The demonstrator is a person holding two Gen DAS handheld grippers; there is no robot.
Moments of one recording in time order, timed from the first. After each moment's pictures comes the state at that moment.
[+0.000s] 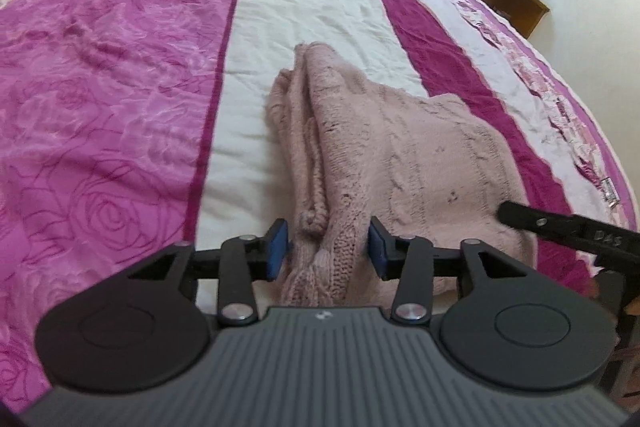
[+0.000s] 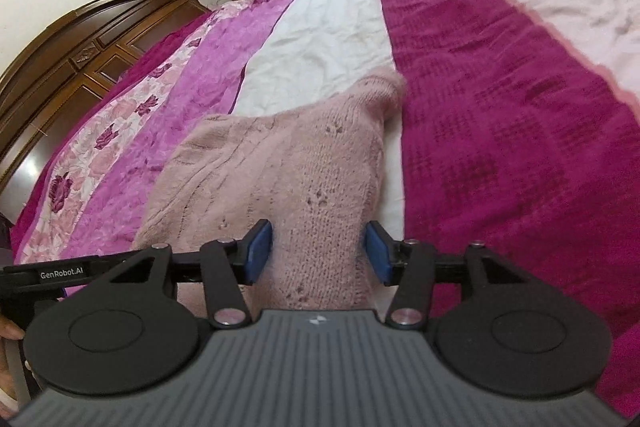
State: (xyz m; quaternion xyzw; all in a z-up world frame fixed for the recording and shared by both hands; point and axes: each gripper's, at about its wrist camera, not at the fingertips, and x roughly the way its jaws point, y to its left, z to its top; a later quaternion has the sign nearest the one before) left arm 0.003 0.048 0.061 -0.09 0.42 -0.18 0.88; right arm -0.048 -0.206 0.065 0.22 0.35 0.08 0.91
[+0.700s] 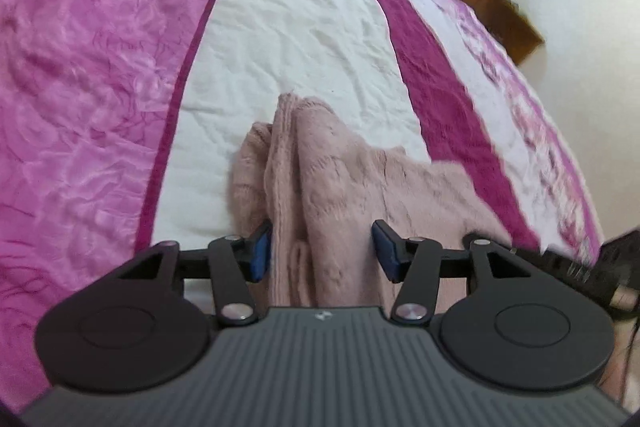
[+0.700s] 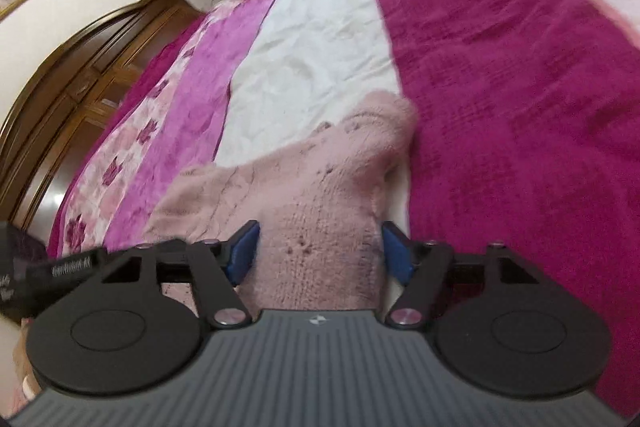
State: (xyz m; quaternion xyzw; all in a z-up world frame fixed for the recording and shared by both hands) left arm 0.105 0.035 0.049 -0.19 0.44 -0.21 0.86; right arm 0.057 -0.236 0.040 0.29 0.38 0.11 0.87
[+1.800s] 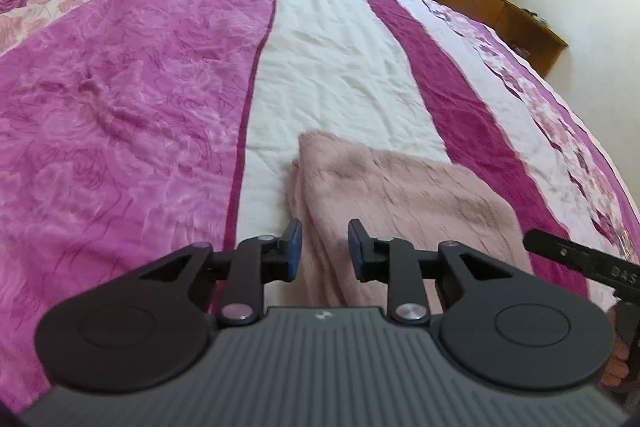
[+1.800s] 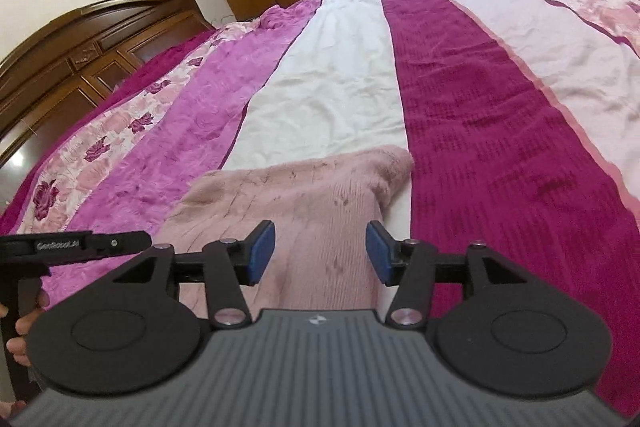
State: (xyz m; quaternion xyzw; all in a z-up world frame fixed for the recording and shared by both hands) left arm 0.041 0.049 0.093 -0.10 0.38 -0.15 0.91; right arm -0.017 -0.197 0.101 0.17 0.32 0.07 0.93
